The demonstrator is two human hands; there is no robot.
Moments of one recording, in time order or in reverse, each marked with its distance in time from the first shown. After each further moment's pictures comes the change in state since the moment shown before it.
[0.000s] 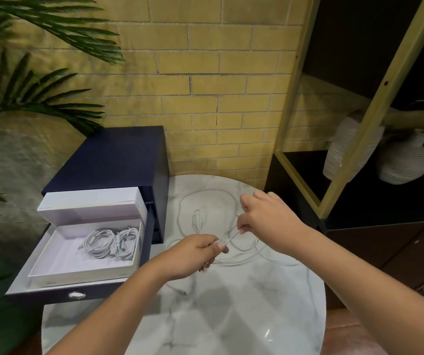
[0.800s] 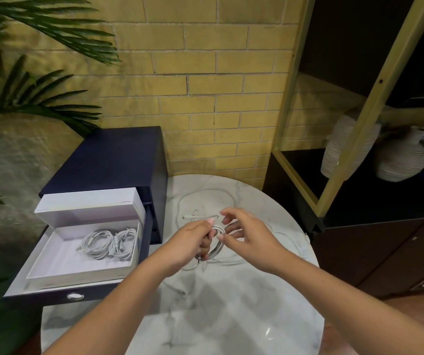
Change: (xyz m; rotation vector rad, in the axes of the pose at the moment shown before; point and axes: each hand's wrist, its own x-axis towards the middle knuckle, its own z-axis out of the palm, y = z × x) left_hand 0.004 0.020 0.000 -0.428 0.104 -0.034; right_hand -0.010 -0.042 0.029 1.047 0.169 0.359
